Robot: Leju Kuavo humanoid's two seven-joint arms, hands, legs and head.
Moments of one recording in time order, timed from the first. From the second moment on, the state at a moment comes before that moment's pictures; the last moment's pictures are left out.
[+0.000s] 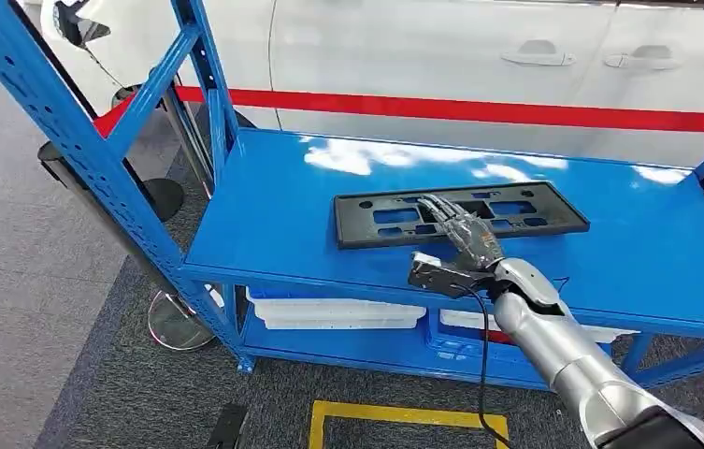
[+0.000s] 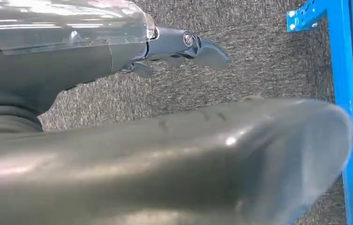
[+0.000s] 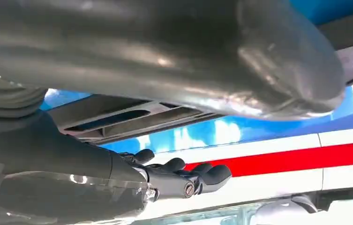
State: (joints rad) left arm -0.16 -0.20 0.00 -0.21 -0.03 0.27 -0.30; right arm -0.75 -0.13 0.71 -0.78 0.58 -0.31 -0.34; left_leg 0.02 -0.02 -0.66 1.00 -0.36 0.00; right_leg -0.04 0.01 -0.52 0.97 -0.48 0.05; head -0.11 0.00
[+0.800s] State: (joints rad) left arm -0.16 -0.20 0.00 -0.21 -0.03 0.28 -0.29; right arm -0.83 -0.09 0.74 -0.69 0.69 -0.35 -0.29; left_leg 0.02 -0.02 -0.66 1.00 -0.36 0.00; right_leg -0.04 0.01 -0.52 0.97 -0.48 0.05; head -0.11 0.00
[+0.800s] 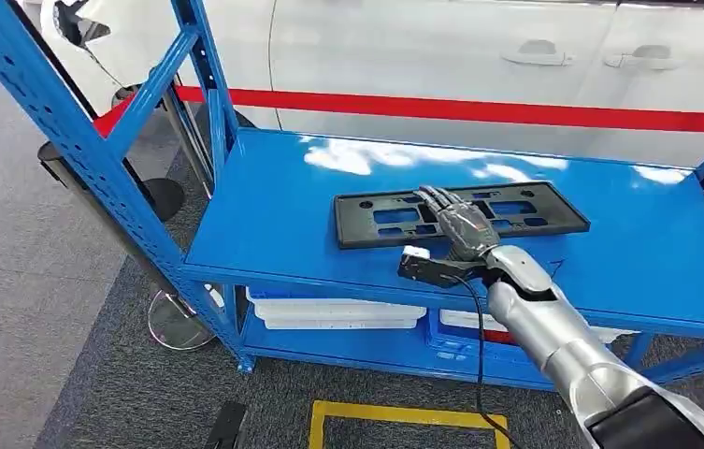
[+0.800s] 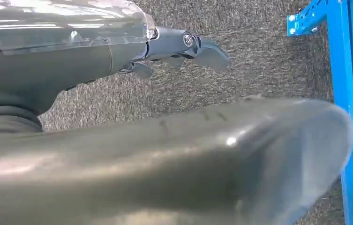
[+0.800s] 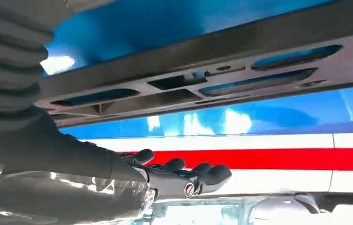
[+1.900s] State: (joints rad) left arm -0.16 -0.20 0.00 -0.21 -0.03 0.28 -0.31; right arm -0.86 -0.05 0.76 -0.64 0.63 -0.31 -0.33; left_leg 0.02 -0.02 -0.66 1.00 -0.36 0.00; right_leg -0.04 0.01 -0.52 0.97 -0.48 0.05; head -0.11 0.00
